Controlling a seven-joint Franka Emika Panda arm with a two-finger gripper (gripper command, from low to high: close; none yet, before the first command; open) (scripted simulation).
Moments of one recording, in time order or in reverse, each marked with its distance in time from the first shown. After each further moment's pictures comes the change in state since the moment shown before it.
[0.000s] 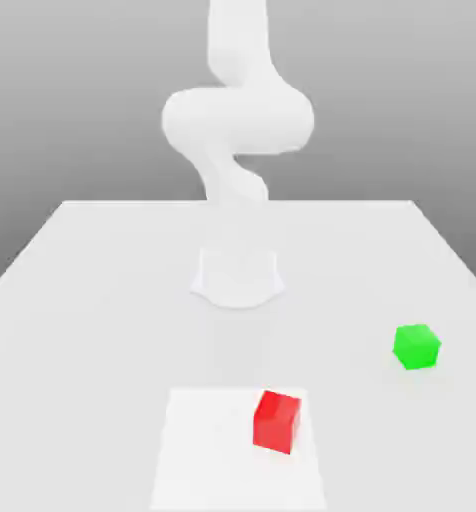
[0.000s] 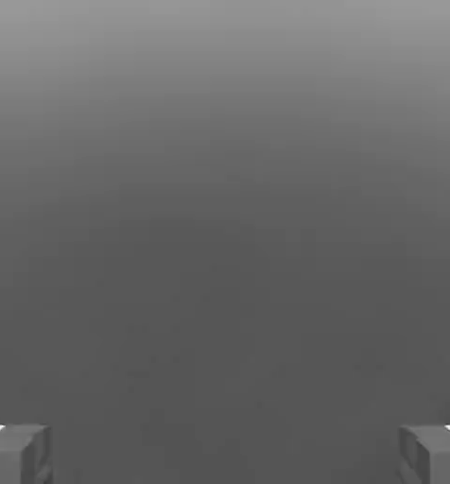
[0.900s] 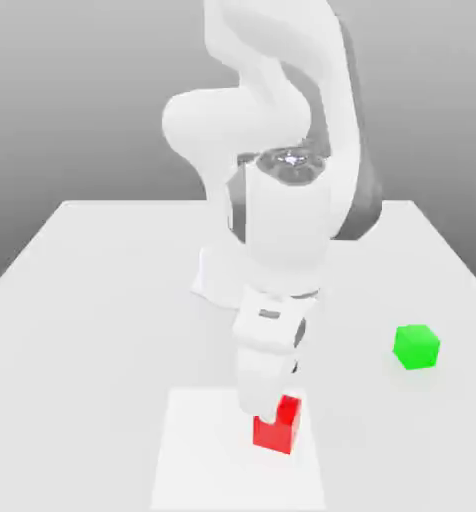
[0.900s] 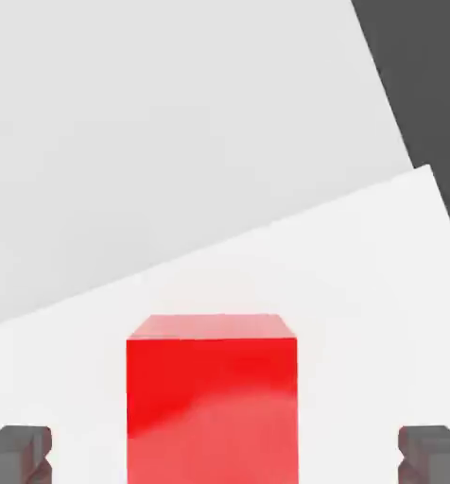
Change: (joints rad) arm 0.218 0.899 -0.087 -0.378 0.093 0.556 -1.064
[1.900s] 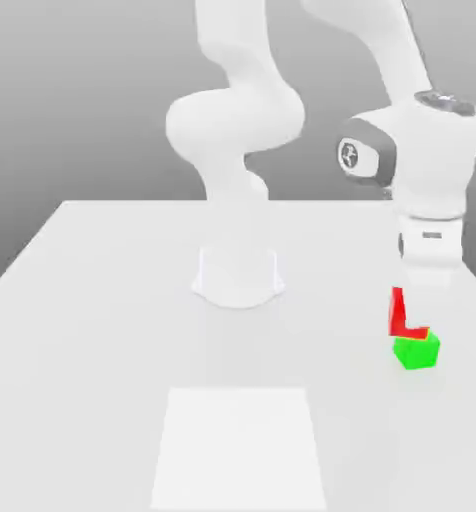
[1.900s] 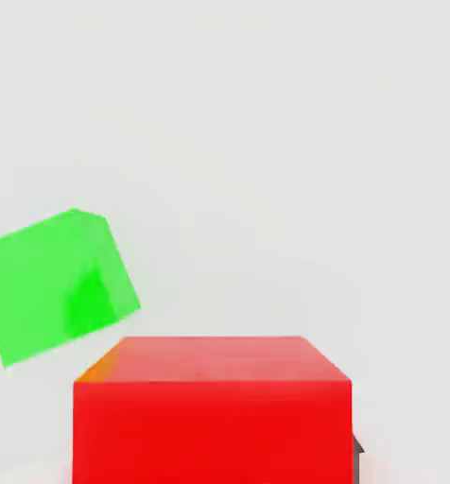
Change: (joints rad) arm 0.396 -0.348 0.319 -0.120 0.023 -0.223 0.505
